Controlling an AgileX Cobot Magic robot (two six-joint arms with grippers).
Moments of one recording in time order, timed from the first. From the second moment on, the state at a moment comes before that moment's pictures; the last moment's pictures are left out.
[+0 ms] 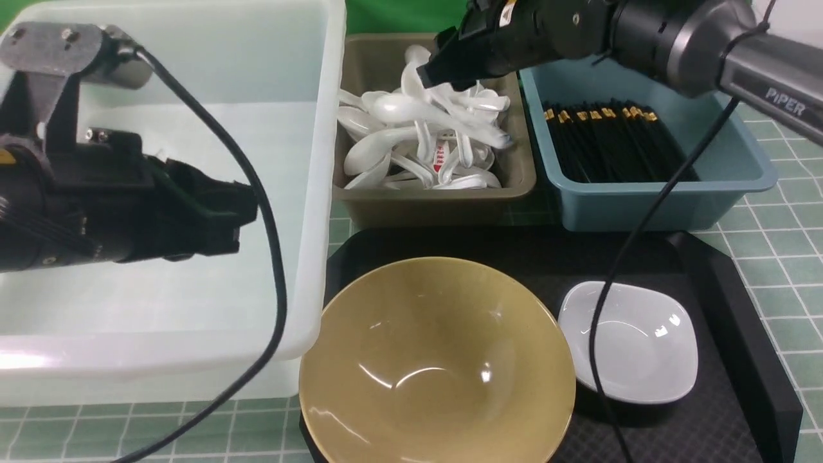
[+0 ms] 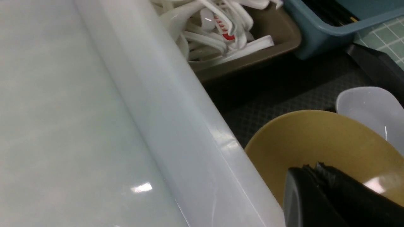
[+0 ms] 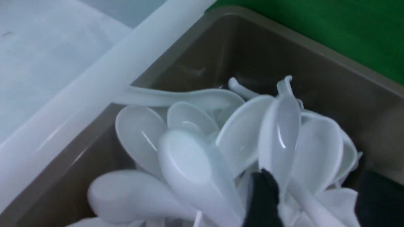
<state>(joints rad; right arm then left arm) 0.45 2.12 -2.00 0.05 0.58 -0.15 -0.21 1.05 -0.91 -0.61 0.71 0.57</state>
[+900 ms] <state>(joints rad) 0.45 1.44 -1.65 0.06 1.26 -0.27 -0.56 1.94 -1.65 -0.13 1.10 0.45</state>
